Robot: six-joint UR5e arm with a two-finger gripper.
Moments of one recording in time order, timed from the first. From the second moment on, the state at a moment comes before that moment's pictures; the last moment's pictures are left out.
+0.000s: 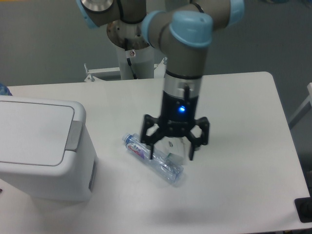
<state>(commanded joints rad) 2.36 -1.80 -1.50 -0.87 1.20 0.27</state>
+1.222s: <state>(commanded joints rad) 2.25 -1.74 -1.60 -0.87 1.21 0.21</state>
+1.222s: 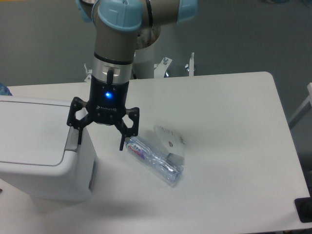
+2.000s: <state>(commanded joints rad) 2.24 -1.73 -1.60 -0.87 1.22 0.21</state>
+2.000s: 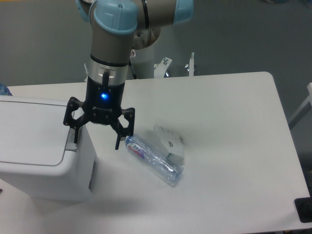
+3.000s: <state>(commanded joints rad) 2.42 -1.73 -1.55 -0.87 1.23 0.37</state>
